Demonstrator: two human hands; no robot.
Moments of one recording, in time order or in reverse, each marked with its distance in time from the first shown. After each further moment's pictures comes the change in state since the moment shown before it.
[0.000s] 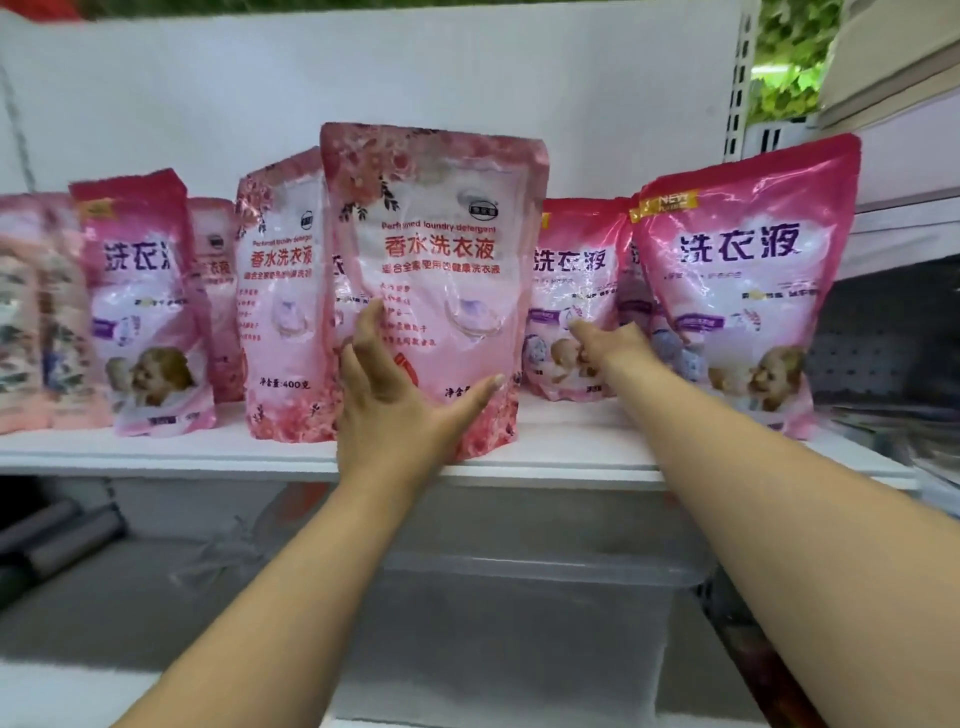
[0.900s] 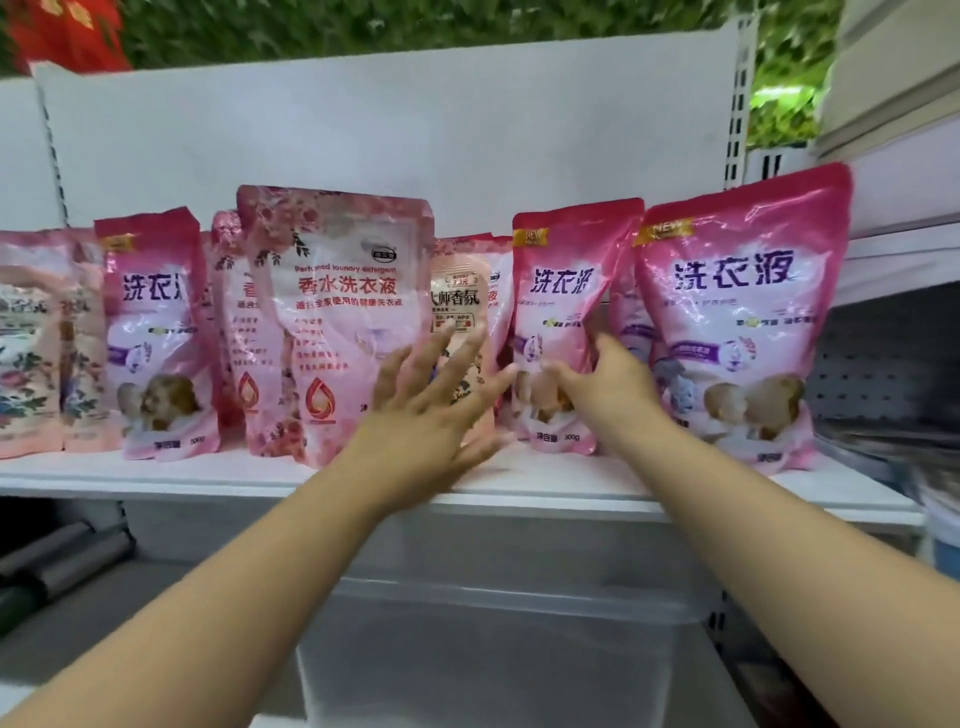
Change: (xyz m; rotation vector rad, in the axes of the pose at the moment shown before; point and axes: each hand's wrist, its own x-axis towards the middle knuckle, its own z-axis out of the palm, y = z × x) left_hand 0.025 -0.009 -0.002 0.730 -0.355 0.592; right_hand -0.043 -0.005 -0.005 -0.102 -0.079 -0.332
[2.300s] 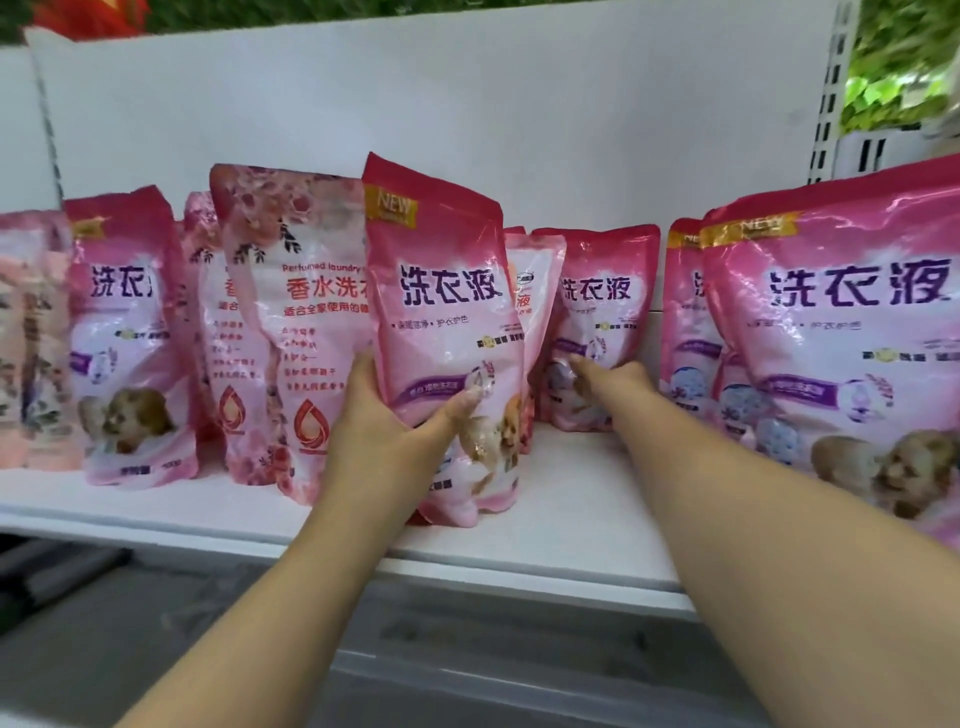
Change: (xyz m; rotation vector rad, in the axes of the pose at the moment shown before) left_hand 0.011 -0.006 -0.002 -1.130 0.379 -0.761; right_hand 0.117 0.035 0.054 0.171 0.042 0.447
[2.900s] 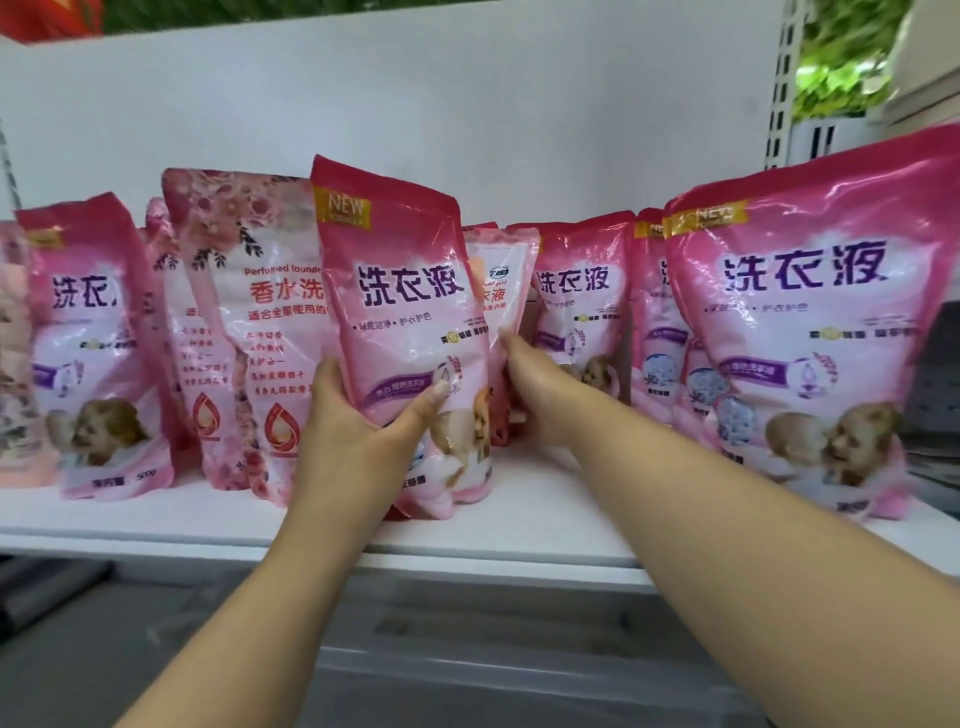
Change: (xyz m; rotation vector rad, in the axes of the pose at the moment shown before) left_hand -0.004 -0.005 0.000 0.028 0.042 0.019; right_hand -0.051 -0.016 0.027 0.268 -0.493 0.000
